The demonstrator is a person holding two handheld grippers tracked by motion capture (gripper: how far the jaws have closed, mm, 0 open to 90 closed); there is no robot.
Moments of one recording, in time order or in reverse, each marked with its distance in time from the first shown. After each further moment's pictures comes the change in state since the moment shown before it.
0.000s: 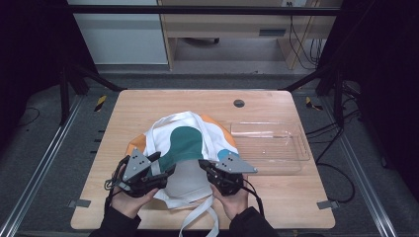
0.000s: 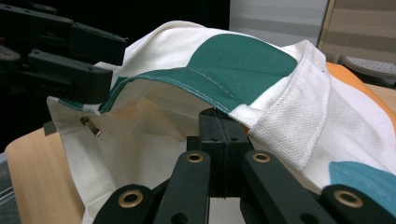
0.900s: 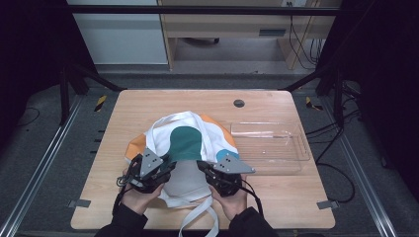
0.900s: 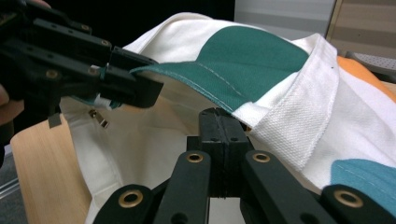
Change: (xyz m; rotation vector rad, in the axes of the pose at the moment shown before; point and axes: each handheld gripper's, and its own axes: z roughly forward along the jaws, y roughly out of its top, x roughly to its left) left arm -0.004 -0.004 0.024 0.091 0.072 0.042; right arm 0.002 -0.003 0.003 0.021 0.019 -0.009
